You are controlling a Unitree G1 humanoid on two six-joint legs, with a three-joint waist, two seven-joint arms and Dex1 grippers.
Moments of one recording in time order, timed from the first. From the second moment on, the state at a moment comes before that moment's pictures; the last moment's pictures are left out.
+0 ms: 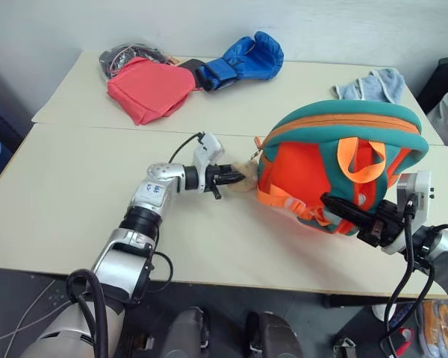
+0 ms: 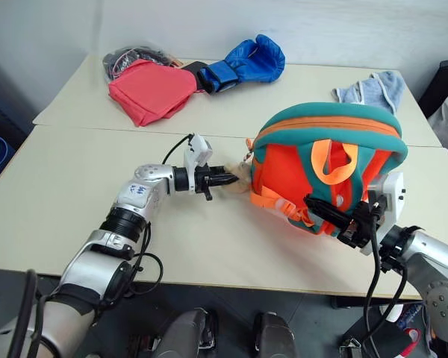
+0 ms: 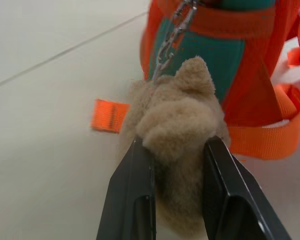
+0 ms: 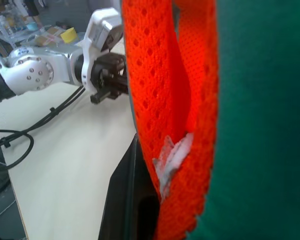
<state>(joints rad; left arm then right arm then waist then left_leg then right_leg) -0.90 0.26 -0.16 0.65 -0.19 0.23 -0.94 0.02 -0.71 -0.43 -0.47 0.96 0.65 0.72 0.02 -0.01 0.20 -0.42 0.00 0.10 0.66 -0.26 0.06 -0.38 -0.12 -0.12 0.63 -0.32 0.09</state>
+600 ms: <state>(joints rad) -0.40 0.72 0.09 0.29 -0.29 -0.01 -1.25 0.32 -0.77 -0.56 -0.31 0.49 0.06 1.03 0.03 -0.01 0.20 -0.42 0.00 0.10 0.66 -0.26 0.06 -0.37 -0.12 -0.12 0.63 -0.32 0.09</state>
